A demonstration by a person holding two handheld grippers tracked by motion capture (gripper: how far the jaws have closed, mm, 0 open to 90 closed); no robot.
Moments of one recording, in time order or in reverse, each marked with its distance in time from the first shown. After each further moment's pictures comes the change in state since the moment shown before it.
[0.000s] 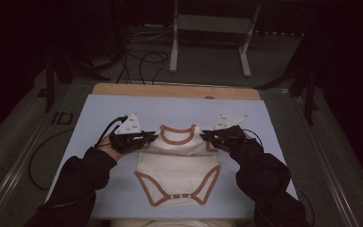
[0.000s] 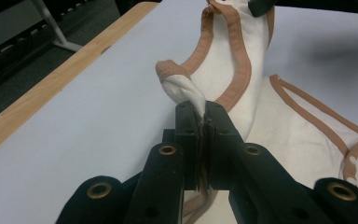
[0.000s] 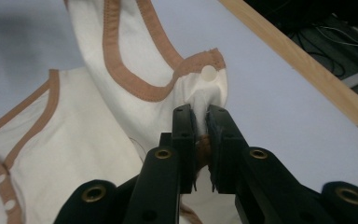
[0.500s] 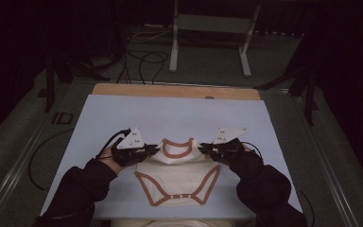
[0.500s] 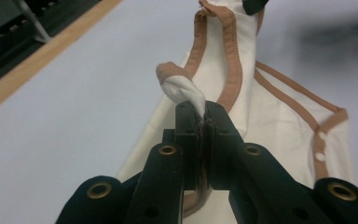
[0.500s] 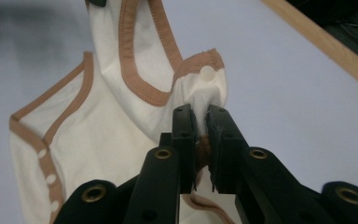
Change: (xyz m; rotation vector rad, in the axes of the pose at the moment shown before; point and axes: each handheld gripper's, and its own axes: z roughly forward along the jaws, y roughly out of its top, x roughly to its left) left arm -0.028 -0.018 0.004 0.030 -0.048 0.027; right arm 0.027 -0.020 -0.001 0.008 0.061 -0.013
